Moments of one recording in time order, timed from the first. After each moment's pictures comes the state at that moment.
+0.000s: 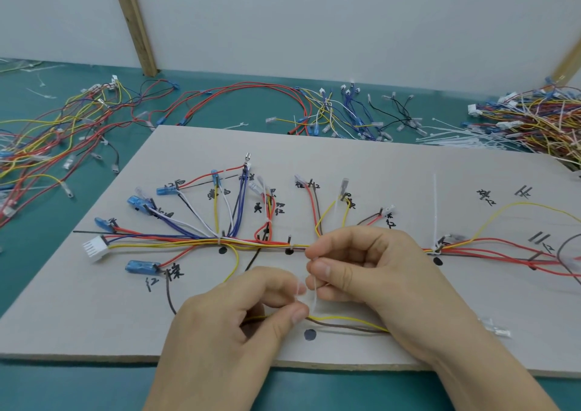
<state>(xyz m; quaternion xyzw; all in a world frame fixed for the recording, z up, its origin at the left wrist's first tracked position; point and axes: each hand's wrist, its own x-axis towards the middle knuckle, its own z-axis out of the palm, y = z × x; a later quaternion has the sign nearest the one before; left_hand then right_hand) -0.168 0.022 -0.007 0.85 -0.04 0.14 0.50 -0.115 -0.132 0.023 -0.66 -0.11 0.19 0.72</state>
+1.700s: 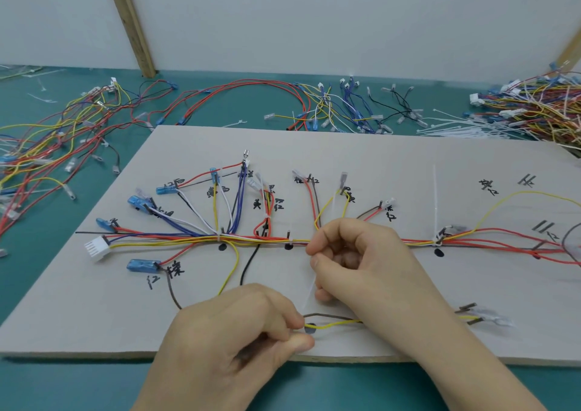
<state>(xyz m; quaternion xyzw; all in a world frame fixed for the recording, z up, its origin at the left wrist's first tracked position) -0.163 0.036 -0.021 0.85 -0.23 0.22 0.42 -0.116 -0.121 0.016 -0.79 -0.10 0.09 0.60</state>
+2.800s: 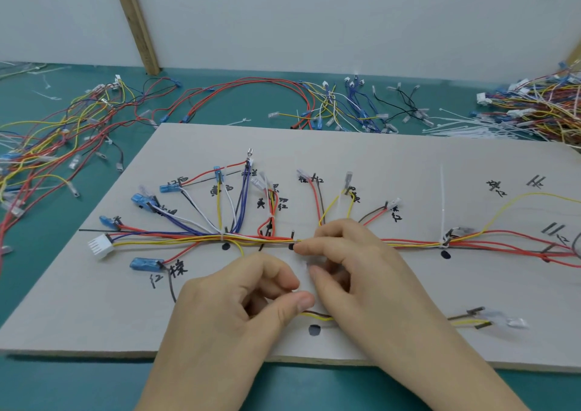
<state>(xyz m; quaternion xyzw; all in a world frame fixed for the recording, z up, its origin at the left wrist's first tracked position) -0.160 0.026 -0.001 0.83 -0.01 0.09 0.55 -0.121 -0.119 0.009 -0.91 -0.24 -0.02 0.35</state>
